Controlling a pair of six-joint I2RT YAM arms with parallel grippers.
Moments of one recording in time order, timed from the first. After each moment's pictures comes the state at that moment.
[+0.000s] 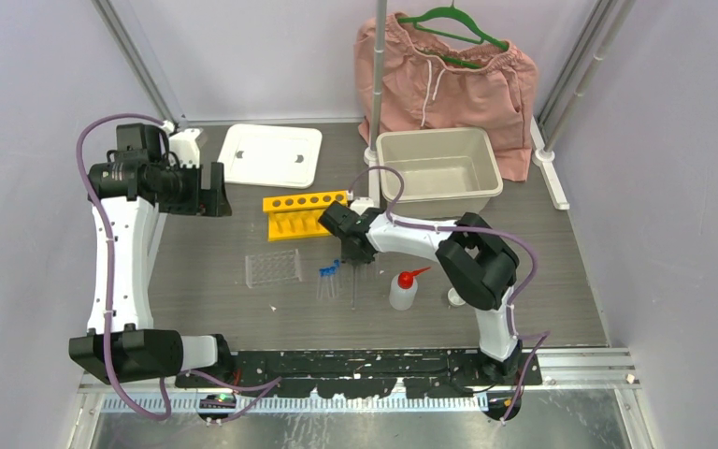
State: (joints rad) left arm 0.14 1.29 1.57 -1.27 0.31 0.18; right arm 0.91 1.96 1.34 -0.60 0.32 0.88
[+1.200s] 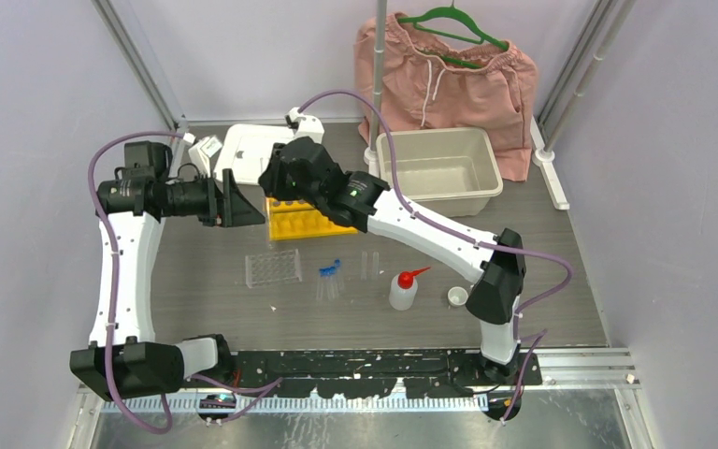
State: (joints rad) left arm 0.14 1.21 1.42 -1.23 0.95 0.13; right arm 1.04 1.88 1.91 -0.40 0.30 0.71
